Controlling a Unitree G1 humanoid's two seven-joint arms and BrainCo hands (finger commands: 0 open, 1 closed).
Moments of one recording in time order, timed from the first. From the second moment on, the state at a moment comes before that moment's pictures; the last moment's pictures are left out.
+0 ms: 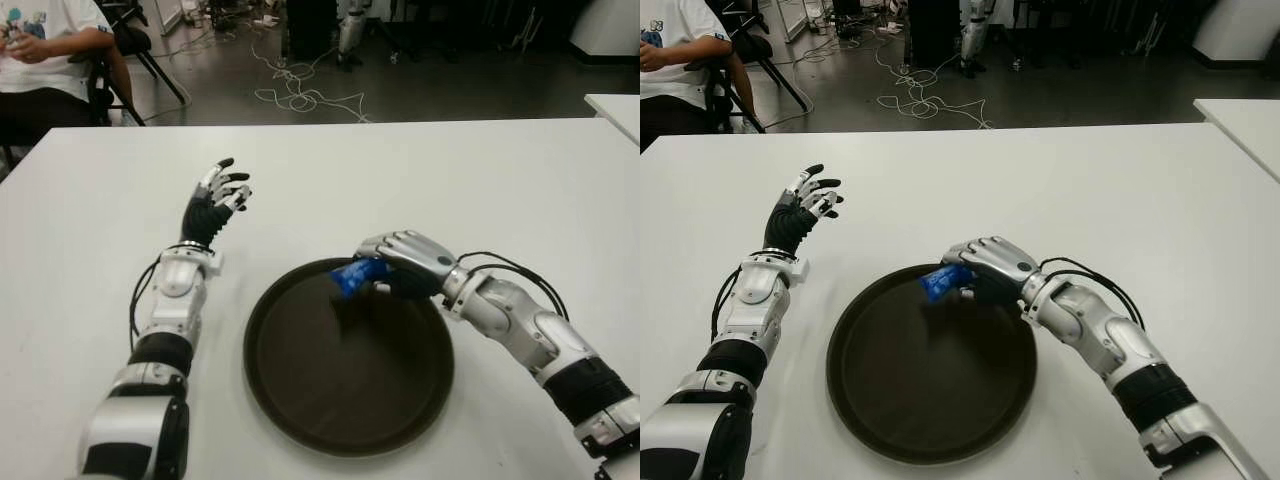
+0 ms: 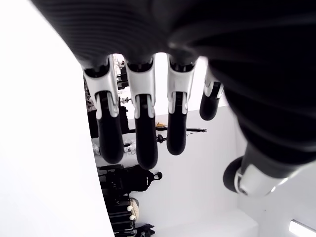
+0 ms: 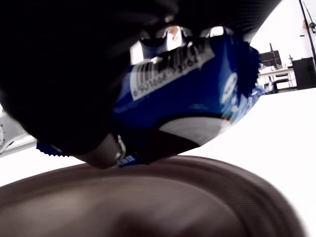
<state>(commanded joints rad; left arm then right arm) -0.58 0.11 0.12 0.94 -0.03 -0.49 -0.10 -0.38 -0.47 0.43 0.28 -0.73 -0.44 0.07</state>
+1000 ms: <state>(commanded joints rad) -0.57 0.11 0.10 0.93 -0.02 -0.49 -0.05 -0.52 -0.45 0.49 0.38 -0.81 -0.42 0.10</state>
